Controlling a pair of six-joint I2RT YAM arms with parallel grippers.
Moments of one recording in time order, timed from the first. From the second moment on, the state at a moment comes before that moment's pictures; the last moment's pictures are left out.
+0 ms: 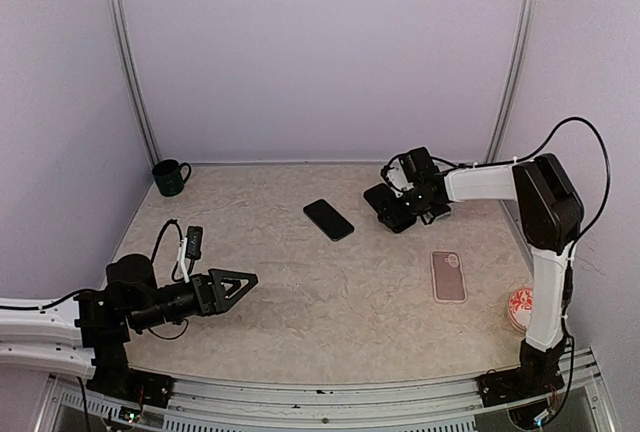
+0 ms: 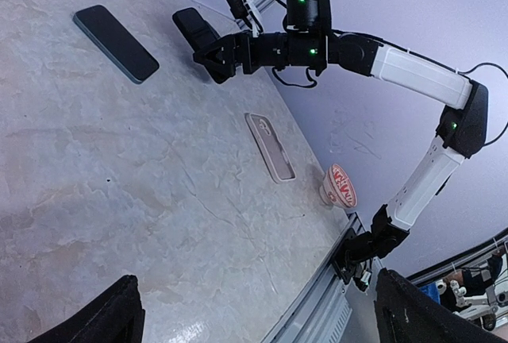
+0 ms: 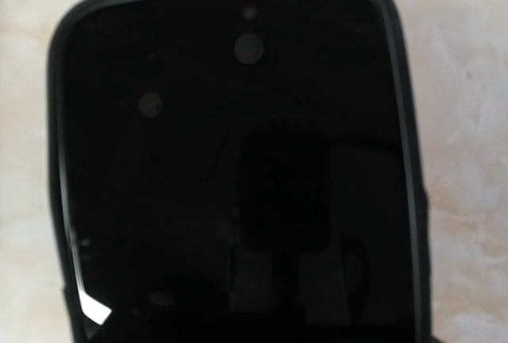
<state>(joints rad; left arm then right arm) -1.03 0.73 0.24 0.30 -0.06 -0.87 0.45 2.04 1.41 -0.24 0.02 -0.03</state>
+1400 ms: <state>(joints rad) -1.03 0.78 0.24 0.32 -0.05 -0.87 0.41 2.09 1.50 -0.30 0.06 -0.01</state>
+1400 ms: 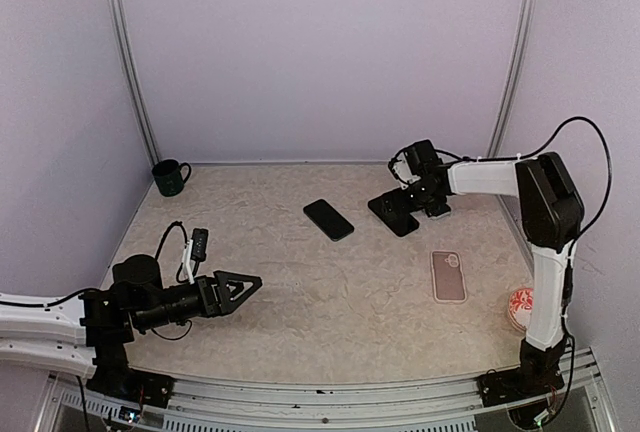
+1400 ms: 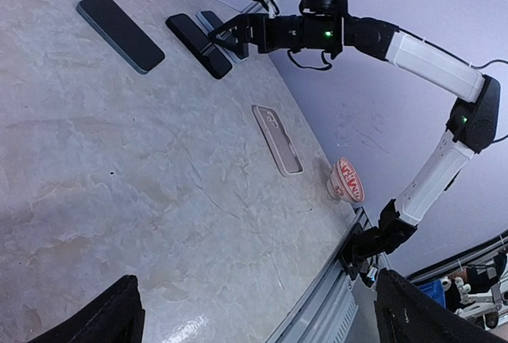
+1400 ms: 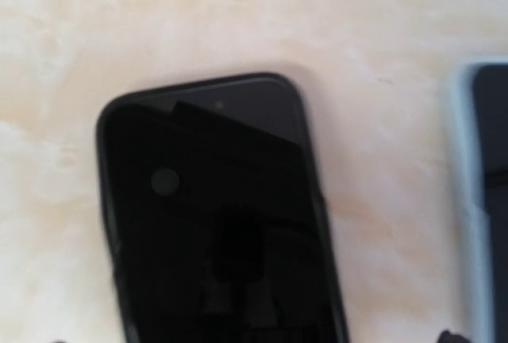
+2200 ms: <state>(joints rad) -1.03 0.94 0.36 0.35 -0.04 -0.81 0.42 1.45 0.72 -0.30 0.22 0.40</state>
